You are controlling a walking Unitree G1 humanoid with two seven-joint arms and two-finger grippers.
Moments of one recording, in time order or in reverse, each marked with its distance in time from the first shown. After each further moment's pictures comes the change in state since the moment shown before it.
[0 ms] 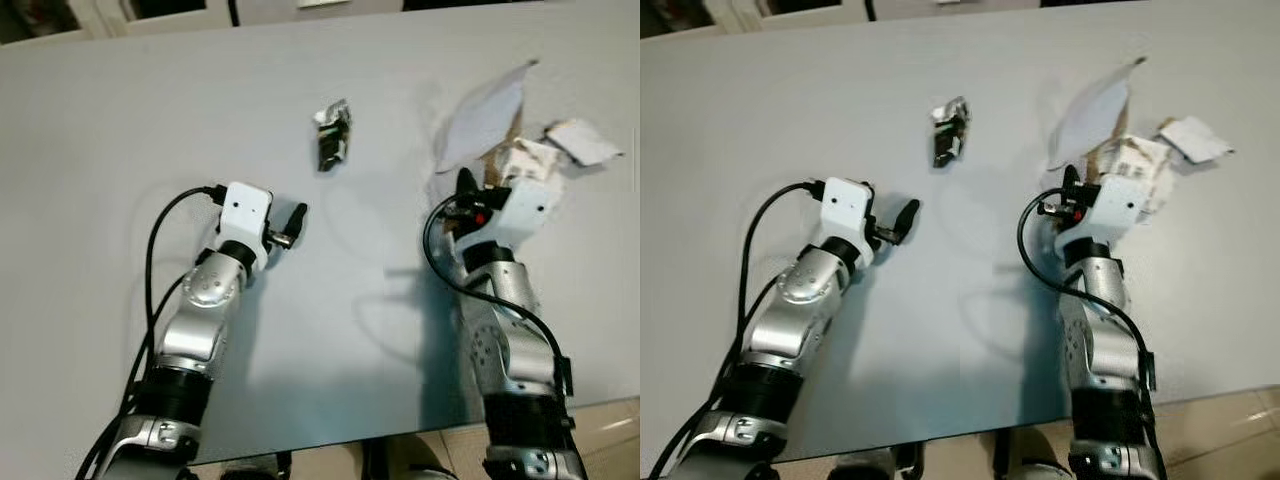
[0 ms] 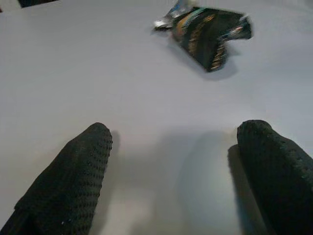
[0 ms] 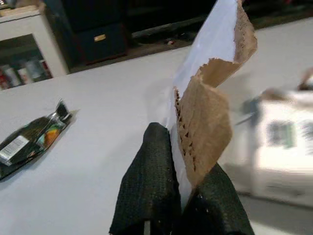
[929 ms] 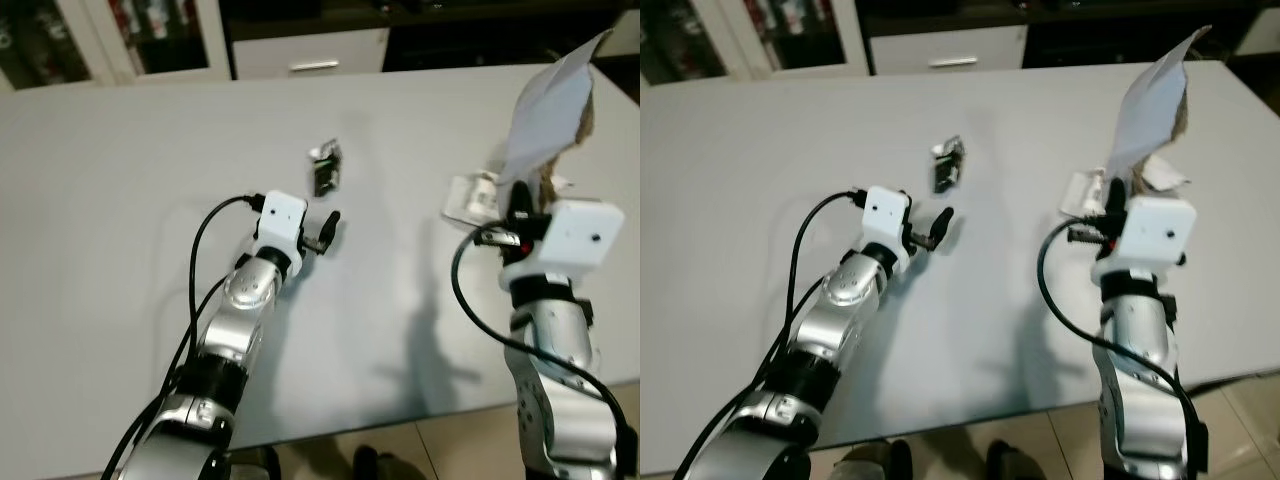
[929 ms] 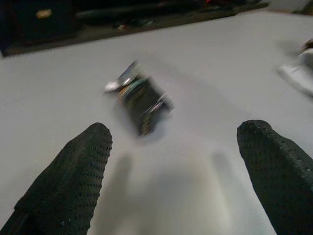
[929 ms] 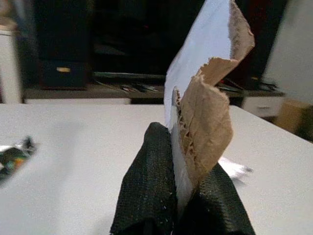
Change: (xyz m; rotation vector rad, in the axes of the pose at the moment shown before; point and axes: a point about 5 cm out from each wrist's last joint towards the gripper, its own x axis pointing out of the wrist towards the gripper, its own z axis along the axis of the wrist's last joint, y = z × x) left arm 0.024 -0.041 -0.006 -0.060 -0.028 -0.086; right arm -0.056 -0.018 0.034 -0.275 -0.009 -0.144
